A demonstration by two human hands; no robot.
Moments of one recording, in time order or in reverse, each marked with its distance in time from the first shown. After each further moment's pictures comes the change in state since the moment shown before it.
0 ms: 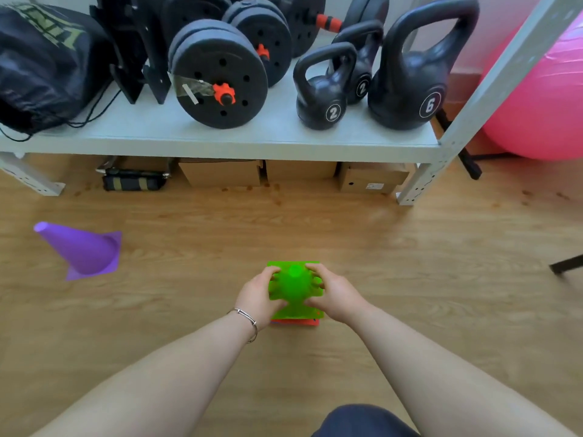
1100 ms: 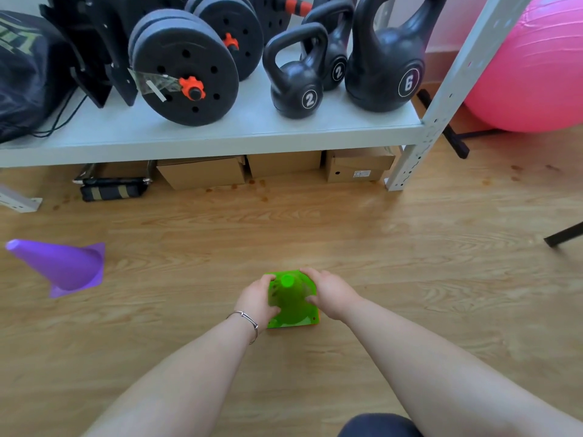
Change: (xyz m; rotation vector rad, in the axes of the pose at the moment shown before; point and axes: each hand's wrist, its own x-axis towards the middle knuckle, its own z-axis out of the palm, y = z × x) left_hand 0.026 -0.019 0.037 0.250 -0.101 -0.059; right_hand 0.016 0.033 0.015 -0.283 -0.067 -0.005
